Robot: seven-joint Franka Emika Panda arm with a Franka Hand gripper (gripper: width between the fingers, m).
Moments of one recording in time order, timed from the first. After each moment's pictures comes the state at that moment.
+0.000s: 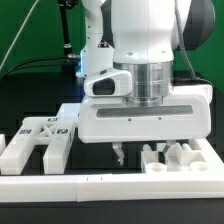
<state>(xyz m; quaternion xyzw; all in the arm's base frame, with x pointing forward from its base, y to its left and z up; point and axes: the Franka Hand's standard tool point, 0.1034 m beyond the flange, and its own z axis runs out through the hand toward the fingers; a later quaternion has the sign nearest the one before) 0.611 0.040 0.014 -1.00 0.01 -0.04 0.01</state>
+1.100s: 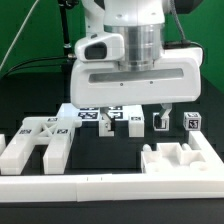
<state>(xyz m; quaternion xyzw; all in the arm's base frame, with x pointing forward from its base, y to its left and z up) 0.568 0.037 0.062 -1.00 -0.02 0.04 0.01</state>
